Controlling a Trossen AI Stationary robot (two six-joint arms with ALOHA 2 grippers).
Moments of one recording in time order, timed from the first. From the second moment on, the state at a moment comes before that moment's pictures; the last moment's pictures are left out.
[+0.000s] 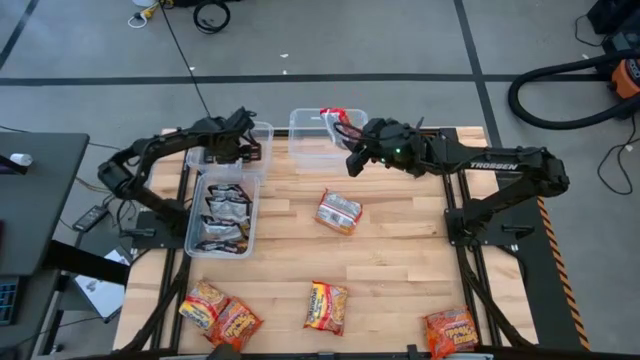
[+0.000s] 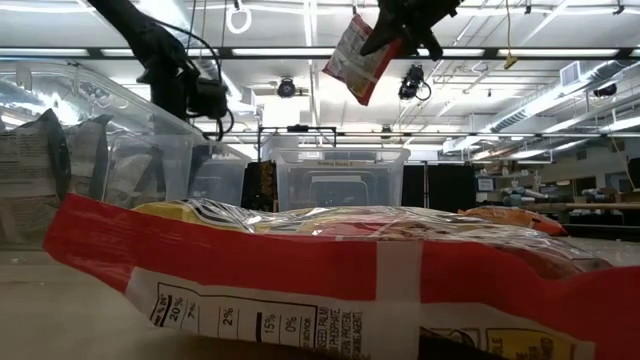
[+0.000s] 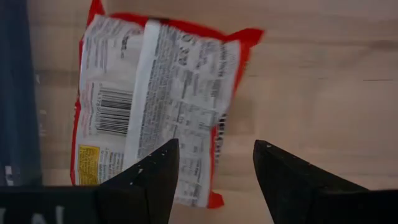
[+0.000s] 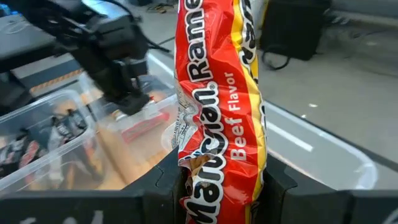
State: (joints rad) left arm 0.85 1.51 0.94 -0.77 -0.13 -0.75; right arm -0.17 1.31 1.18 -0.27 0.46 0.32
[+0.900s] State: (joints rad) left arm 0.91 1.63 0.97 -0.82 -0.11 -0.62; right arm -0.20 1.31 1.18 -0.33 0.36 0.28
